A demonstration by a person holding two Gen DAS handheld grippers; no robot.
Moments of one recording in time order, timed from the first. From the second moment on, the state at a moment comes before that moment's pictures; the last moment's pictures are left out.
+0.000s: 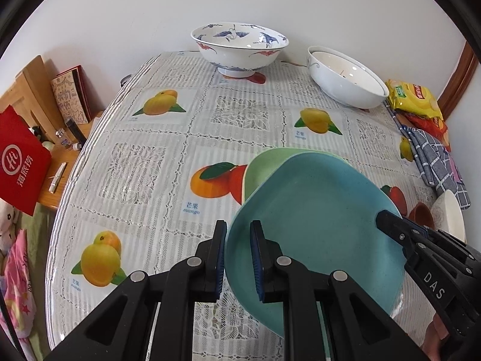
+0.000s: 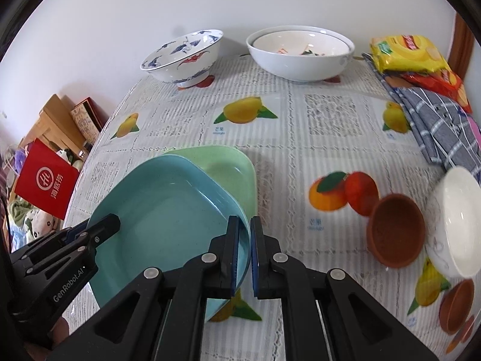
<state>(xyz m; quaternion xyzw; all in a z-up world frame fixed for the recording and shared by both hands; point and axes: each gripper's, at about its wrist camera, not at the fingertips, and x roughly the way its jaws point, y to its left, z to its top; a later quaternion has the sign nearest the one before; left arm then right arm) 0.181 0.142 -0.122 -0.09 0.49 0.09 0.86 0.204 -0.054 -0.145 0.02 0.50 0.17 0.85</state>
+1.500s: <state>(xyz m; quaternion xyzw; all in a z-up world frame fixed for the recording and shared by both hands) 0.185 0.123 -0.126 -0.07 0.50 0.06 0.86 0.236 -0.044 -0.142 -0.02 0.47 0.19 0.86</state>
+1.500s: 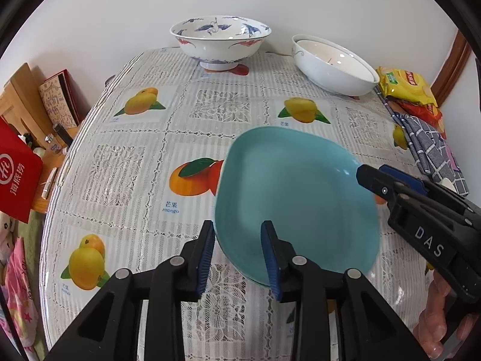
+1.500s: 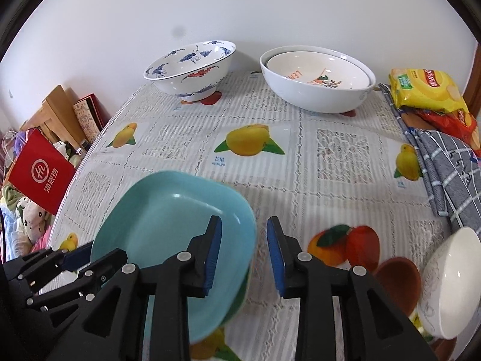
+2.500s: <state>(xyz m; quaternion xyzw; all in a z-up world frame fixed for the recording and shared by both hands) 0.140 -0.007 -0.061 0.01 0.44 0.00 0.90 0.116 -0.248 -0.086 -0.01 0.39 0.03 0.92</state>
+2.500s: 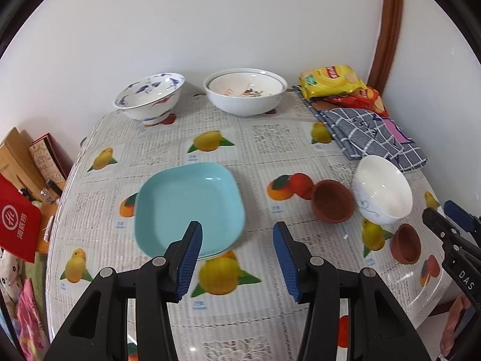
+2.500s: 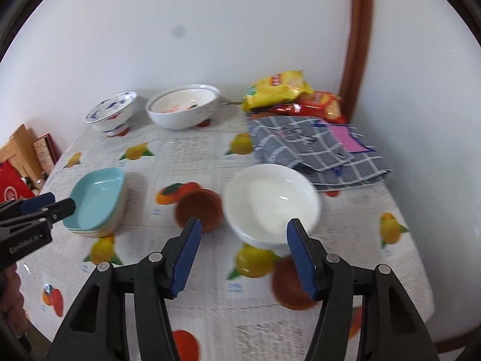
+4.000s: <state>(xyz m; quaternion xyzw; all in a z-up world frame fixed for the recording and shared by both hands) 0.236 -0.096 -0.155 -0.01 0.52 -0.04 0.86 0.129 -0.354 -0.192 0.10 0.48 0.01 0.87</state>
